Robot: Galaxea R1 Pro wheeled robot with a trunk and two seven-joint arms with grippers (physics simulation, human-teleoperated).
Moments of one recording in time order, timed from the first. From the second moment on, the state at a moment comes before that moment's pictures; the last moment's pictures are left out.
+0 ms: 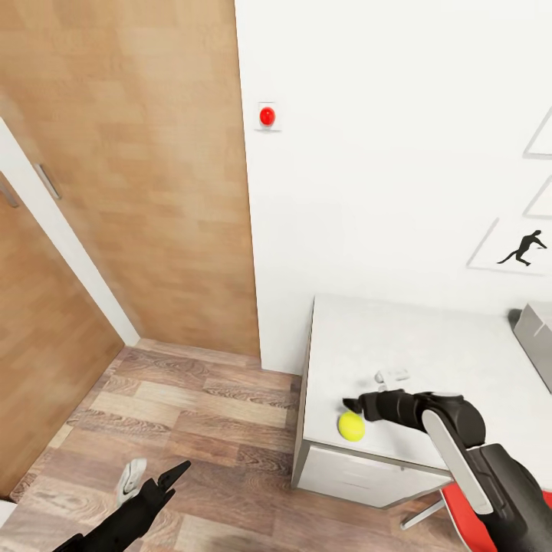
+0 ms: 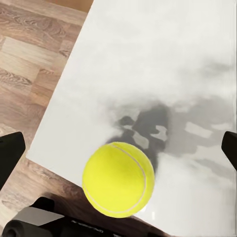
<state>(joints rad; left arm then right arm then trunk) 0.04 0.26 -0.05 -1.30 1.22 0.49 -0.27 -0.40 -0.26 0.18 -1.61 -0.43 1.04 0.07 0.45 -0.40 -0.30</state>
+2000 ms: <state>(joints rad) 0.04 0.26 -0.05 -1.30 1.22 0.49 -0.27 -0.41 -0.17 0.19 -1.59 -0.42 1.04 -0.05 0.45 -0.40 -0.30</state>
